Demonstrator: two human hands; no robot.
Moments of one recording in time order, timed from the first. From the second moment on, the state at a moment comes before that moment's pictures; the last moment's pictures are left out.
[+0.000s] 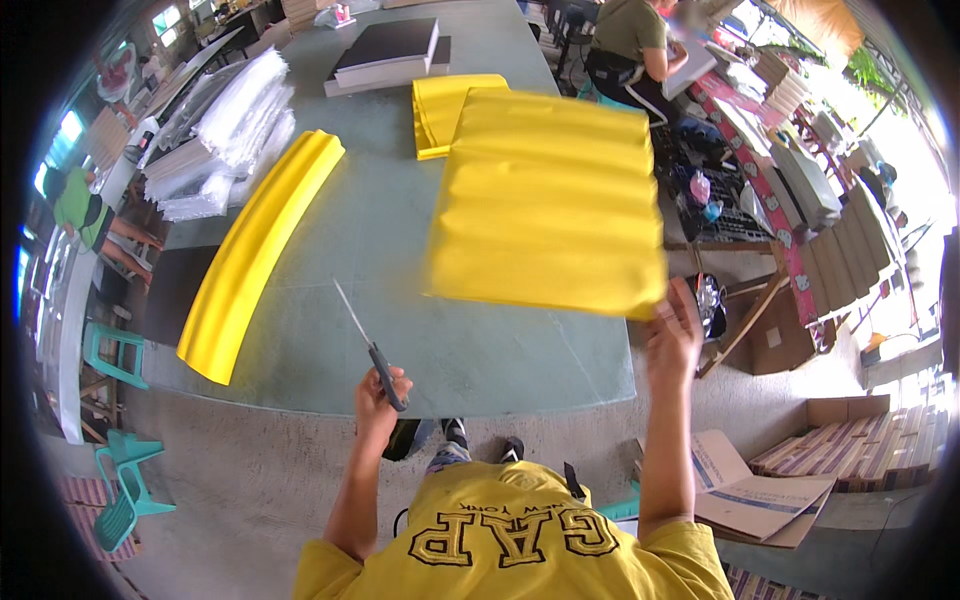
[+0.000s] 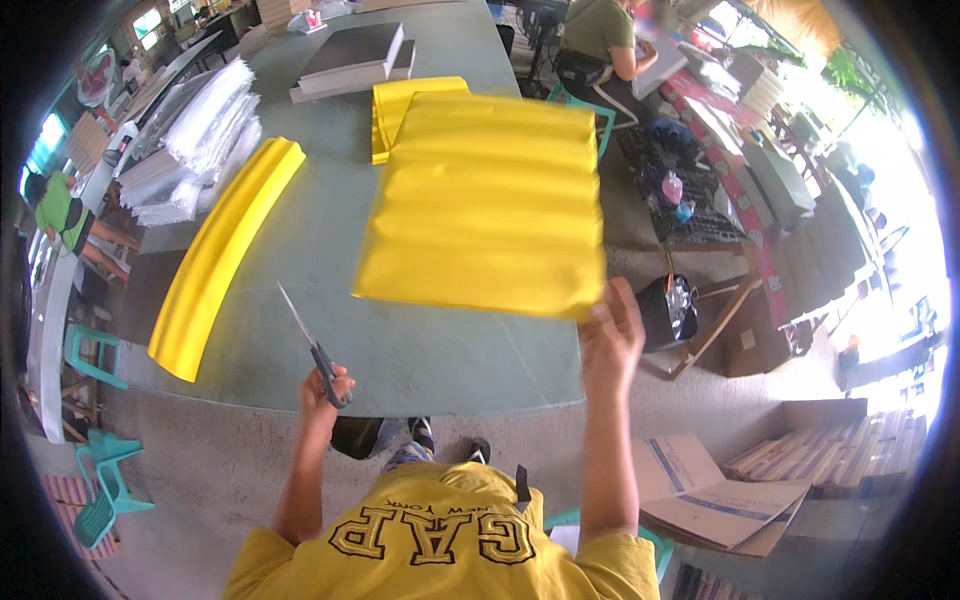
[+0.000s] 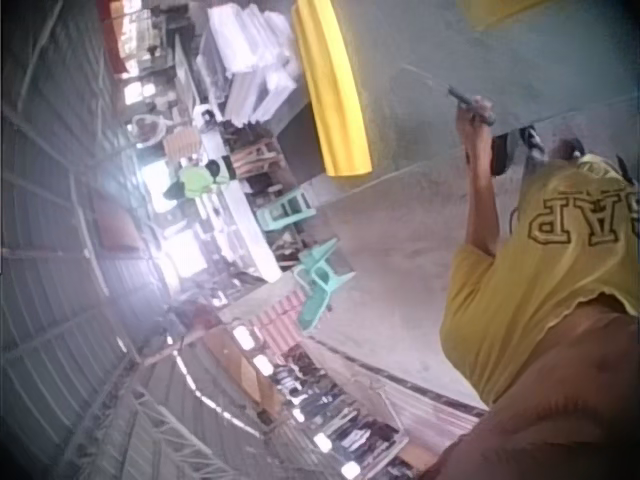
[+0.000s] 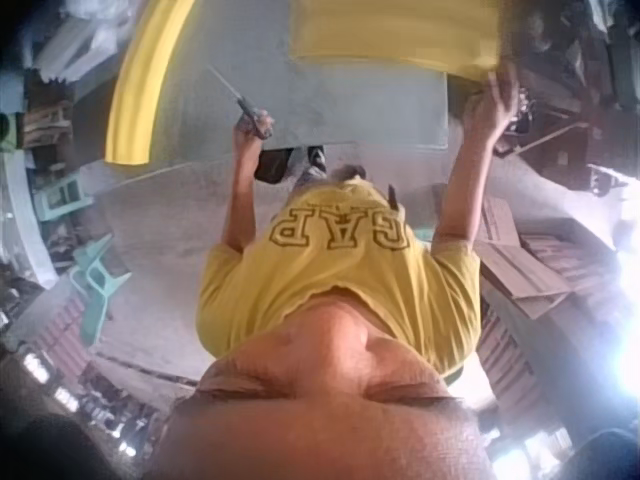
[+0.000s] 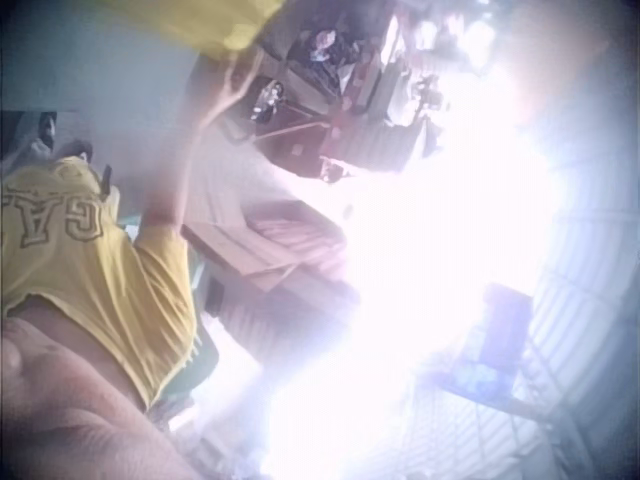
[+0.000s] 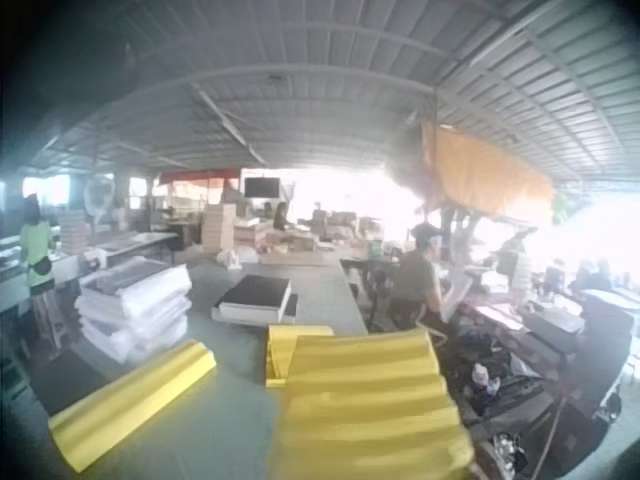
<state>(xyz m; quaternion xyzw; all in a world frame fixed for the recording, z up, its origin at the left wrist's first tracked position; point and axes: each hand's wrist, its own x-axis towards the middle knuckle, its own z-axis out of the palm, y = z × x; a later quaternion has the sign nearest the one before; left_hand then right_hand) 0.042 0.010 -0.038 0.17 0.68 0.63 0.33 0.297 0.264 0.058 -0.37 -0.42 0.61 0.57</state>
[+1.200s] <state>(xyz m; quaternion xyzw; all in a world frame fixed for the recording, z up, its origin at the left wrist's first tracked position) 0.198 -0.096 -0.065 0.18 0.78 0.52 0.30 0.262 0.129 -0.076 -0.11 -0.98 -0.13 0.06</state>
